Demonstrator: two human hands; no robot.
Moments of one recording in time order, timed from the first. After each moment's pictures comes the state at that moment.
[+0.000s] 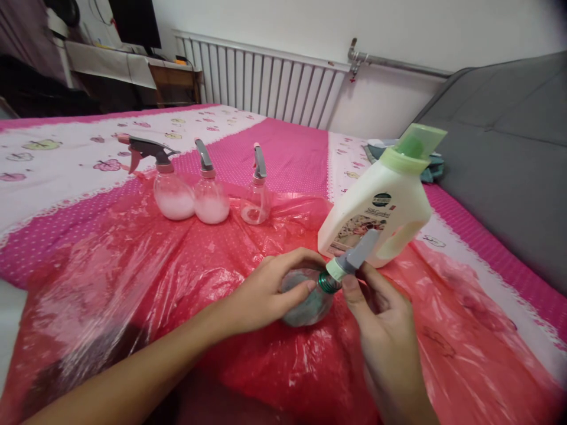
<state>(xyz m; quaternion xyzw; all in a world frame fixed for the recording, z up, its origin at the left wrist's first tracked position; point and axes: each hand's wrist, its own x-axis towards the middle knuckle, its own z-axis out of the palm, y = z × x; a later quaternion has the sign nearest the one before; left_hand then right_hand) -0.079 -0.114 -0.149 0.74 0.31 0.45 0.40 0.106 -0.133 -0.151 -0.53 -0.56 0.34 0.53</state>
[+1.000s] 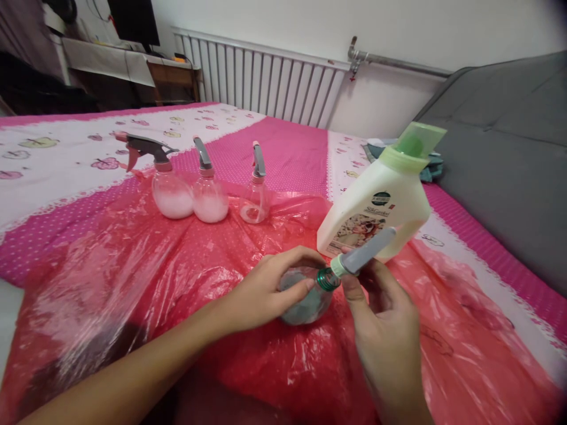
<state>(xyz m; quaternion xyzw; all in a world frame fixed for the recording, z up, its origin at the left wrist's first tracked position) -0.079 -0.114 -0.149 0.73 0.31 0.45 0.41 0.103 -0.134 -0.148 -0.54 -0.55 0.30 0.55</state>
